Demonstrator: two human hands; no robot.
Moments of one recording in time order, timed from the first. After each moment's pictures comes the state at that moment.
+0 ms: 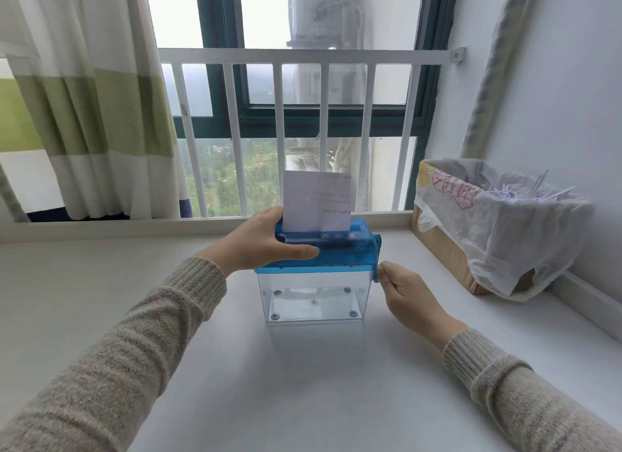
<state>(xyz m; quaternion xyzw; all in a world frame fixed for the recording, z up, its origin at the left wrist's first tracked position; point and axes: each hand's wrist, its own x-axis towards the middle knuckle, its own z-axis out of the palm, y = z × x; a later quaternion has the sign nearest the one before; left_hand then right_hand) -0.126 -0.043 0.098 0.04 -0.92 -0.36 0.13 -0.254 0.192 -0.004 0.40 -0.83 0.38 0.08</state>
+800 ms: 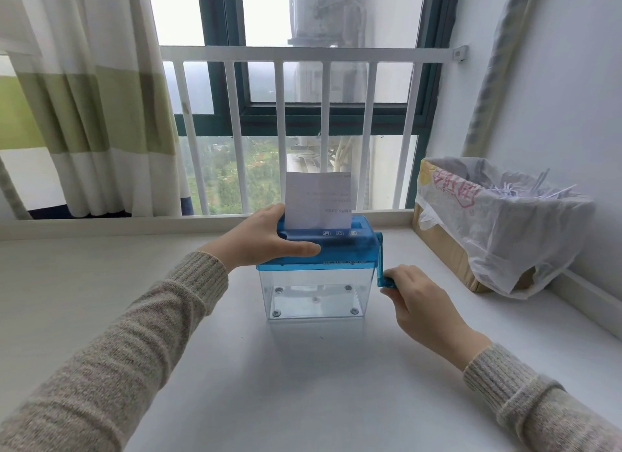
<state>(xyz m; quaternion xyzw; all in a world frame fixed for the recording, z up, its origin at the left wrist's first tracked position) -0.128 -0.048 0.096 0.05 -0.93 -0.36 0.10 -0.239 0.215 -0.006 0.46 -0.81 0.24 0.26</state>
